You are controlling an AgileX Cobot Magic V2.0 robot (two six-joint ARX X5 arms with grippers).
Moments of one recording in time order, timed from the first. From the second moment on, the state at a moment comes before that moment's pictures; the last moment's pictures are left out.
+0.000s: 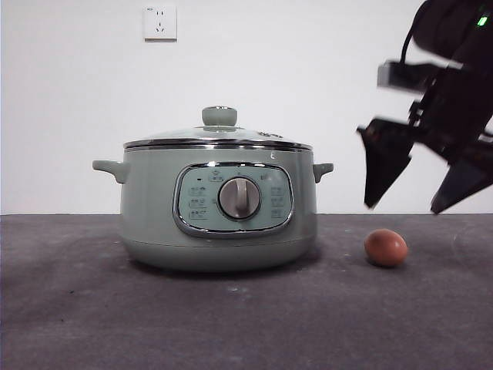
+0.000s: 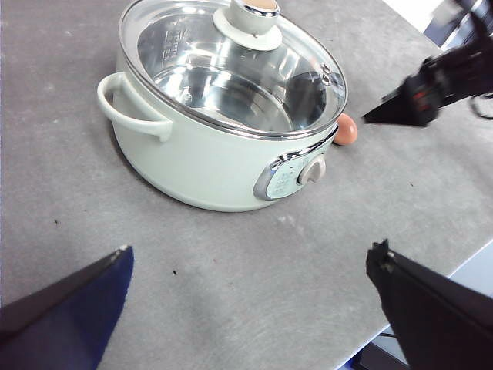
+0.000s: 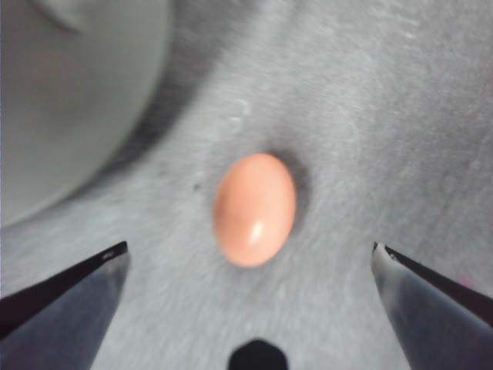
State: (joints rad) left arm 0.00 0.54 0.74 -0.79 0.60 0.04; right arm 0.26 1.55 0.98 -0.41 -0.12 -0.07
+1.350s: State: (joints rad) left arm 0.00 0.54 0.74 -0.81 0.60 0.04; right arm 0.31 1.70 0.99 -0.29 -0.08 -0.04
